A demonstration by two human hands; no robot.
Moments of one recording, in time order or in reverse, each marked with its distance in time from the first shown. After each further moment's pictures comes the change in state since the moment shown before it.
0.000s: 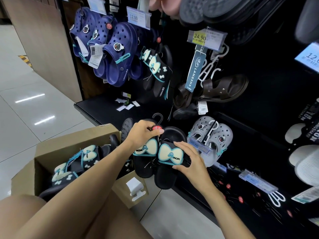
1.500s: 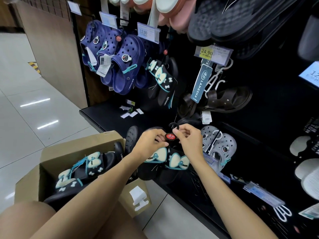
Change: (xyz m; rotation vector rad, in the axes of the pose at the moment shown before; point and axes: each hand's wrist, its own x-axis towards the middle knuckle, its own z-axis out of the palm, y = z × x) left_hand -0.005 0.001 0.002 0.036 0.006 0.135; right_hand 0.097 -0.048 0.006 0.204 0.314 0.087
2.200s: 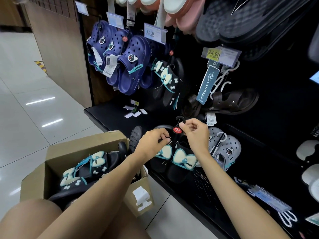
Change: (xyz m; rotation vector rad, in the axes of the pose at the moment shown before) left_hand 0.002 -0.007 -0.004 0.180 0.057 -0.016; right_hand 0.022 -0.002 0.003 0.033 0.060 -0.034
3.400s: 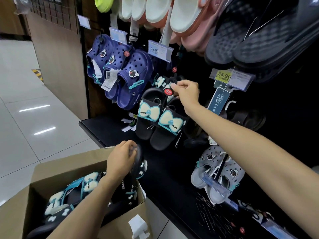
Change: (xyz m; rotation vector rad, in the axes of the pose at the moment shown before) left_hand 0.012 -0.081 -0.042 0.199 0.308 -0.200; right_hand 0.176 -0.095 0.069 0.084 0.019 -0.029
